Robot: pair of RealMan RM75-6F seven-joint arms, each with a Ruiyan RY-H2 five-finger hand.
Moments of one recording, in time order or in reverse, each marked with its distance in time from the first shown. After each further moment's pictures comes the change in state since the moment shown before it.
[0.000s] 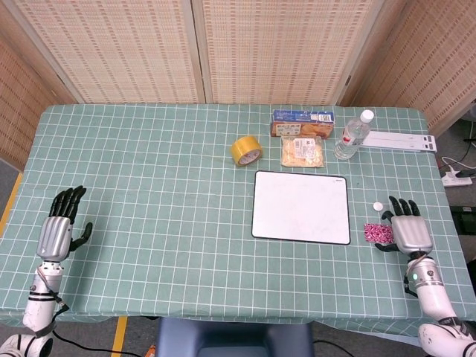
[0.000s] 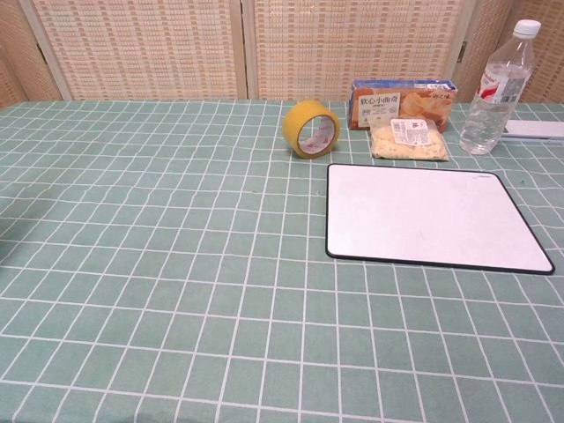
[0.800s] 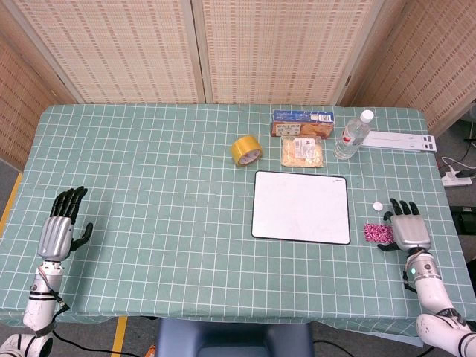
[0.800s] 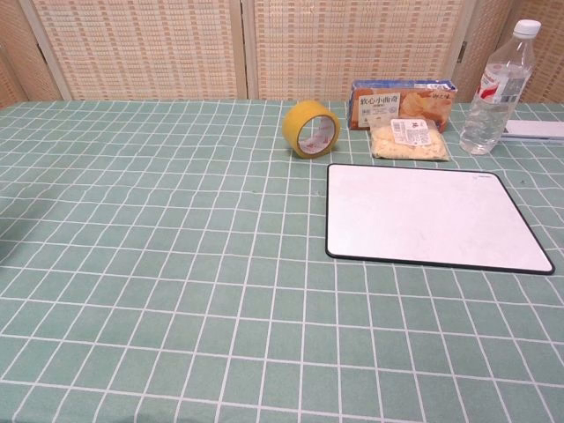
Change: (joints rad) left arm -0.002 -0.006 0.004 0.014 -0.001 -0.015 0.008; right arm 0.046 -0.012 -0.007 0.049 0.074 -0.105 -0.062
